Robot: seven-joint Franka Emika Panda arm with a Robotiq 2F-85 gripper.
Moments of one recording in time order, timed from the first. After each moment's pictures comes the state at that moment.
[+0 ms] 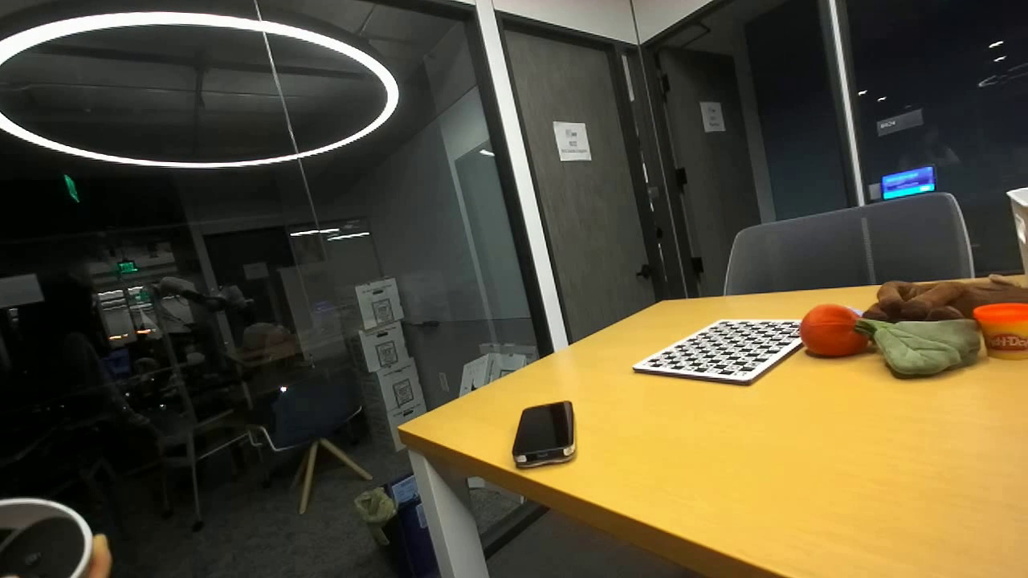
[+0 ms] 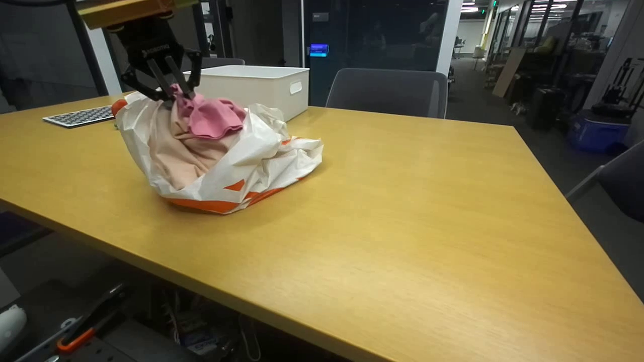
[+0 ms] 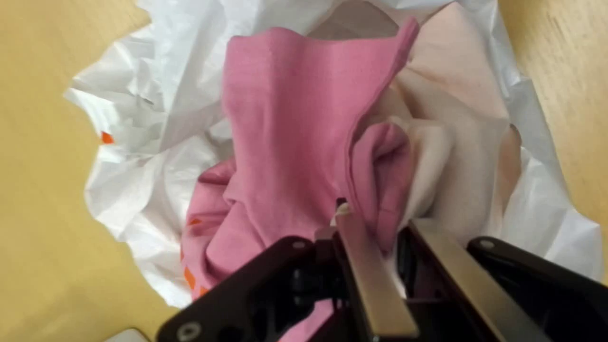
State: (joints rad) arm 0.29 -0.46 0.11 -2.61 -0.23 2.33 -0.47
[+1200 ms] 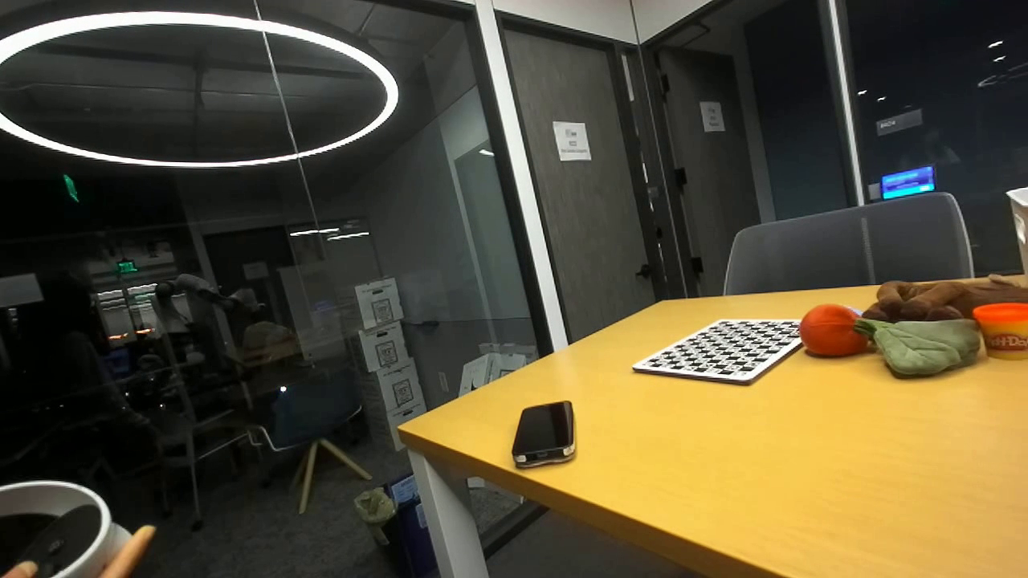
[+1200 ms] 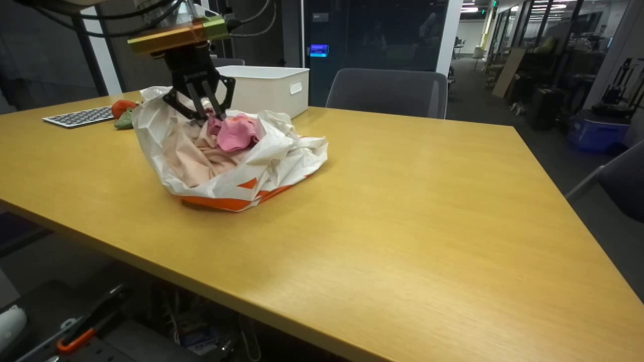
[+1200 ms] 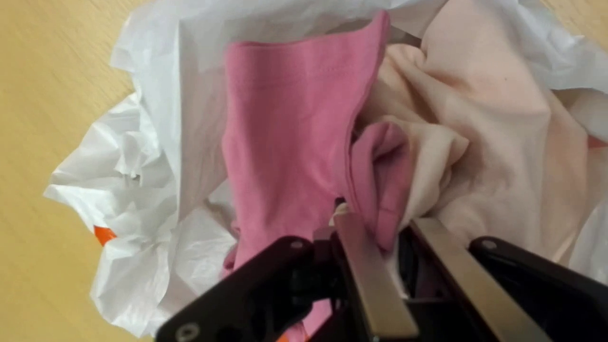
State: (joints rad) arm 0.16 -0.19 0.17 -2.43 -0.28 2.26 -0.29
